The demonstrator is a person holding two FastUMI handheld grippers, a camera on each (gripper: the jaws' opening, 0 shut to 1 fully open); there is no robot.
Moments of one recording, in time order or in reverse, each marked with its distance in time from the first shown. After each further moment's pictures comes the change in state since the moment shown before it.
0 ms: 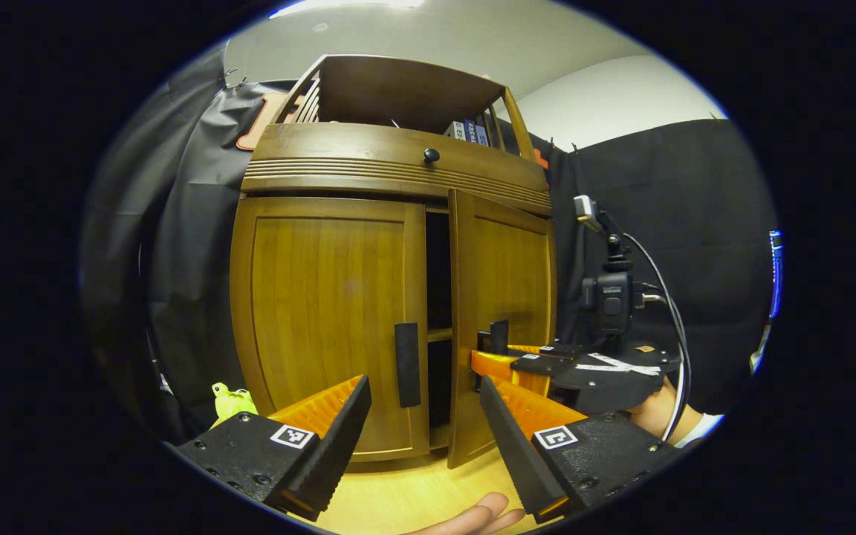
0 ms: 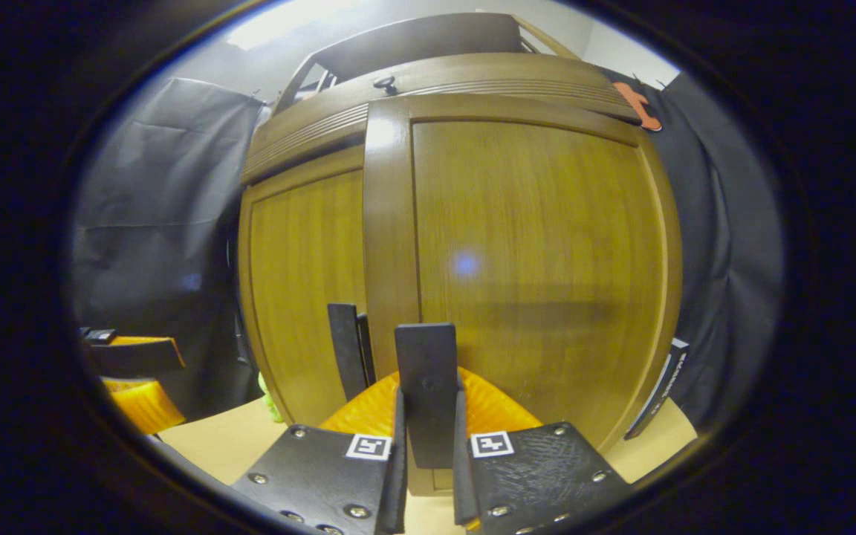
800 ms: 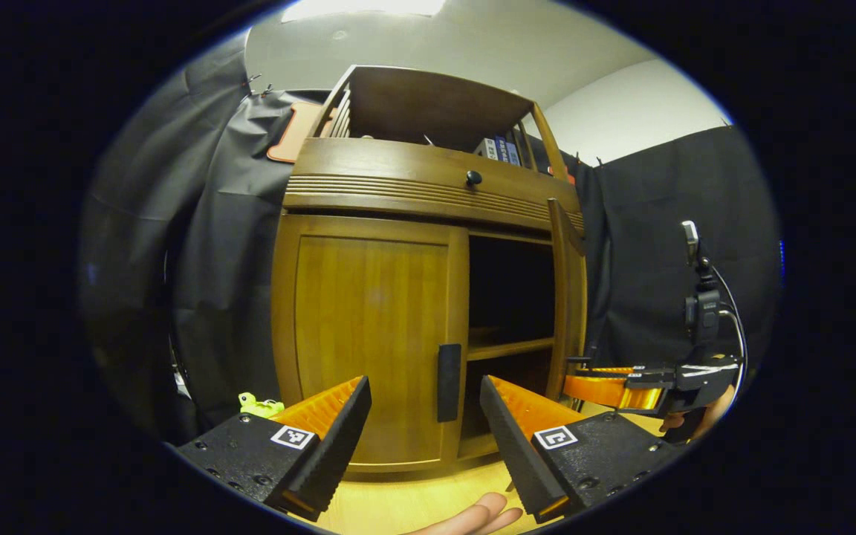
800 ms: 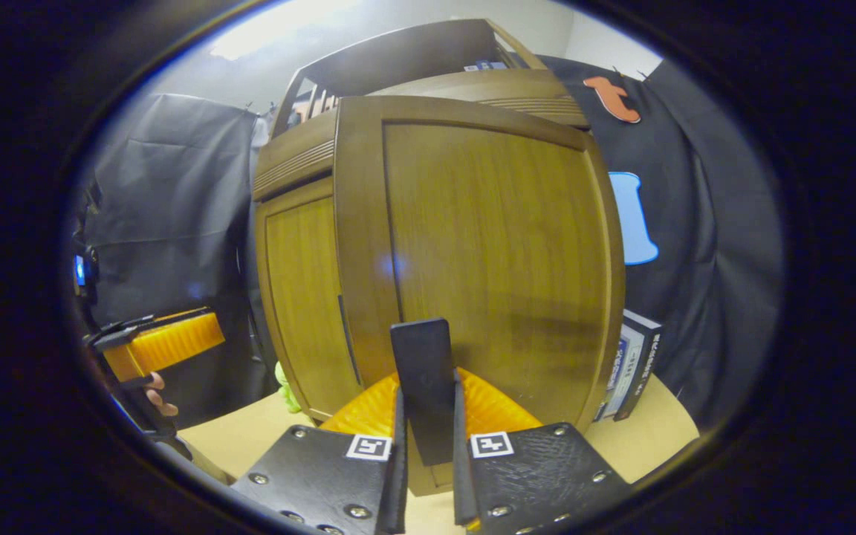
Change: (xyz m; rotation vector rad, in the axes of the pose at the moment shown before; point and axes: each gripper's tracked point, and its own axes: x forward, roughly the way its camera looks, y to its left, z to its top) left arm -0.007 0.049 0.024 -0.030 -0.067 0.100; right arm -0.043 -0.017 0.007 0.051 0.016 -0.015
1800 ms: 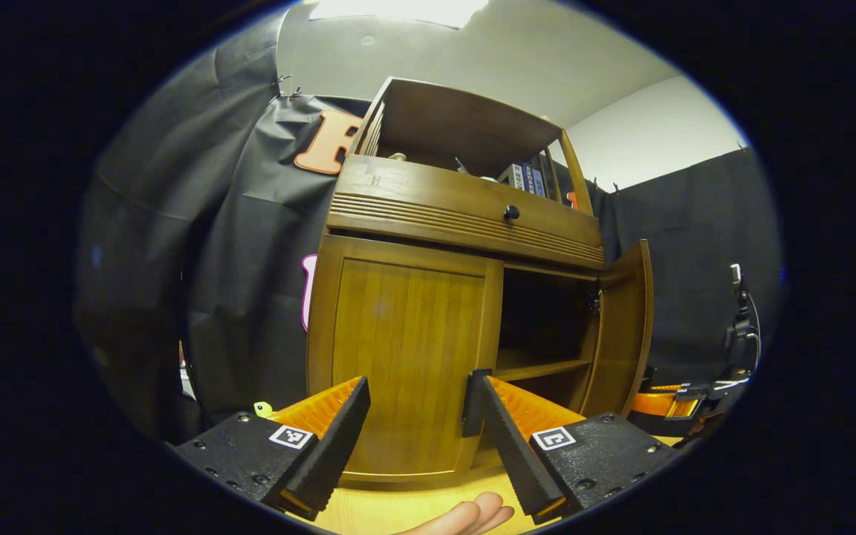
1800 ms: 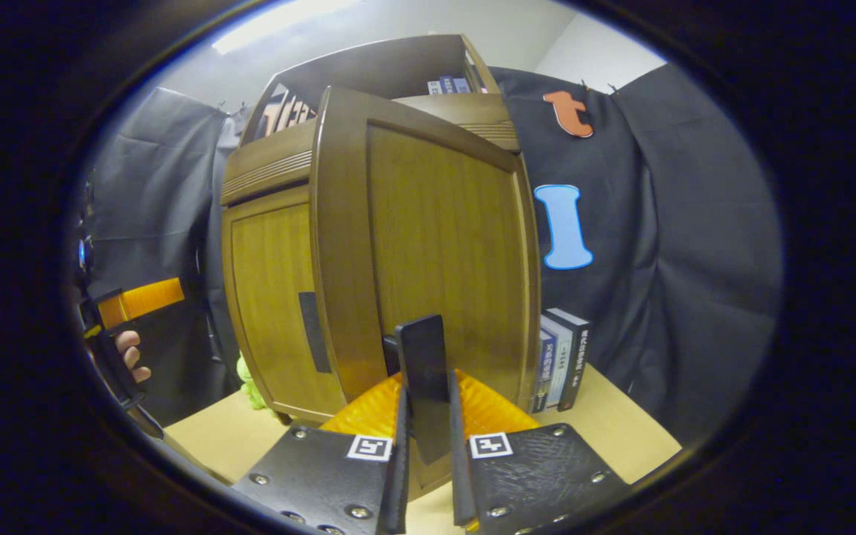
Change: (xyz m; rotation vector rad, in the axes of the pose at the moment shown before) left arm -0.010 0.039 0.027 -0.057 -0.058 0.024; right arm -0.015 -0.021 0.021 -0.021 -0.035 -0.220
